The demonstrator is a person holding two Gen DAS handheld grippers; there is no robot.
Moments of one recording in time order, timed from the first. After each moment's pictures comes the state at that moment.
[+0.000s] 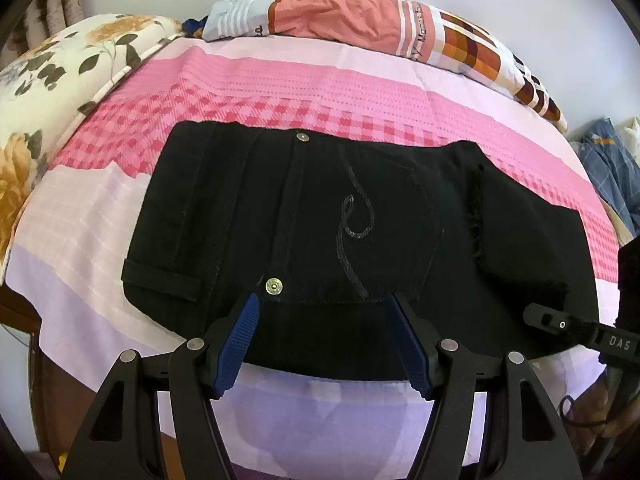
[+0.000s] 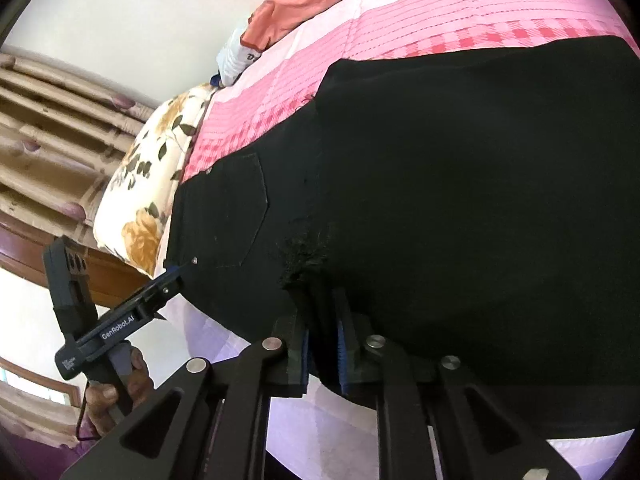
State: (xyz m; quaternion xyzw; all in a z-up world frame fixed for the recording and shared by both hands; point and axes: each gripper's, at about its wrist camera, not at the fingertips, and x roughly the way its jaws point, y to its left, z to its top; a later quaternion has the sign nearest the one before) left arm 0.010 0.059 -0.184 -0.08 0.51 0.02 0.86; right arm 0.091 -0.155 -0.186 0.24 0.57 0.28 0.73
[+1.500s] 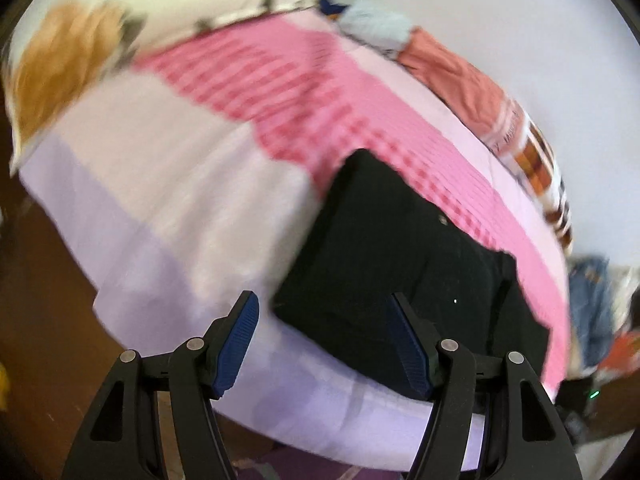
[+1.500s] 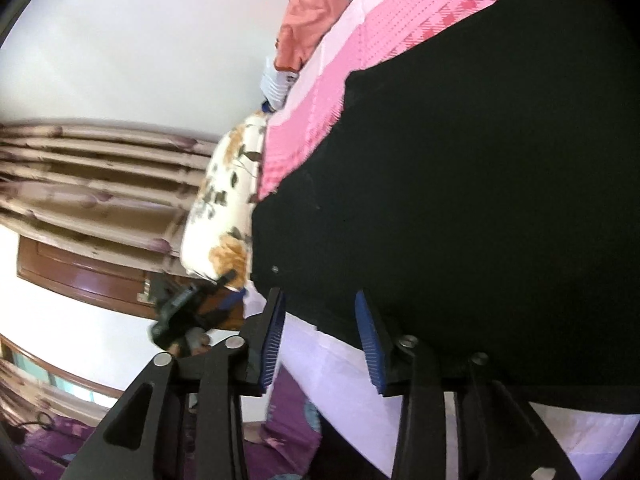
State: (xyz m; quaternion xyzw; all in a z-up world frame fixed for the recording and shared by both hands) left arm -0.026 0.209 -0.182 -0.32 0.49 0.08 0.81; right arm 0.088 -0.200 -0.195 0.41 0.53 0.36 0.65
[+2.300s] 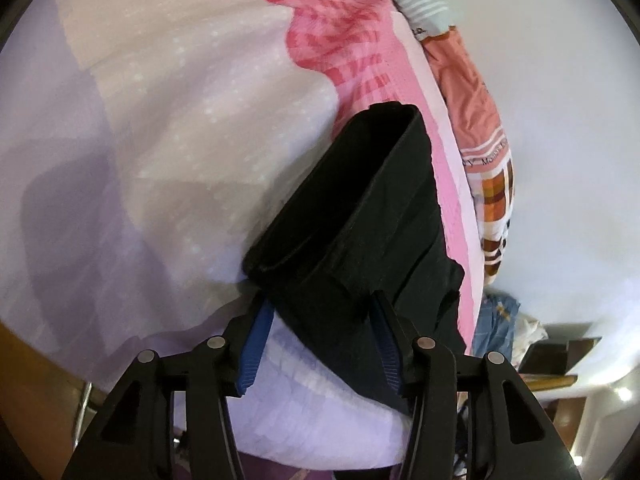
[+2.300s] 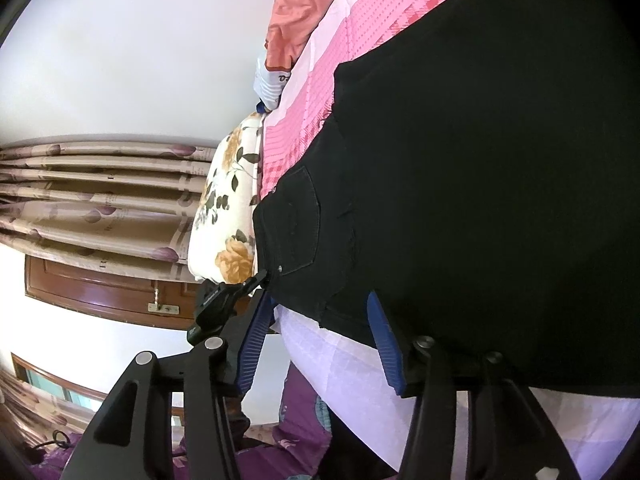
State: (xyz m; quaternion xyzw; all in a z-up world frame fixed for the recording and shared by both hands) left arm -0.019 0.219 -0.252 -0.50 0.49 -0.01 0.72; right arm 0.085 -0.198 -0.202 0.43 0.55 0.34 0.63
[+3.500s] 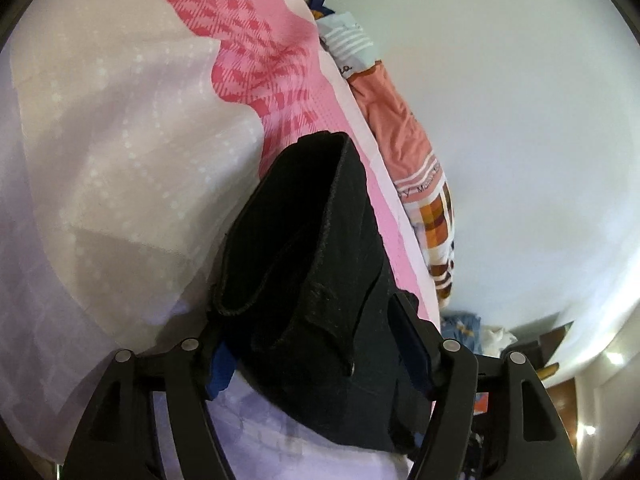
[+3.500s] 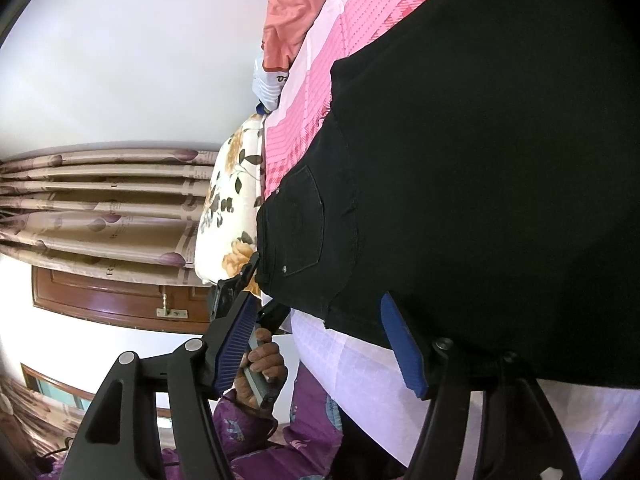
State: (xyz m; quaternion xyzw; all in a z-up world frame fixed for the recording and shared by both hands) left arm -0.024 0.211 -0.257 -0.51 0.36 -0.08 0.78; right arm 0.083 -0.196 -0.207 0.44 0.55 0.34 0.62
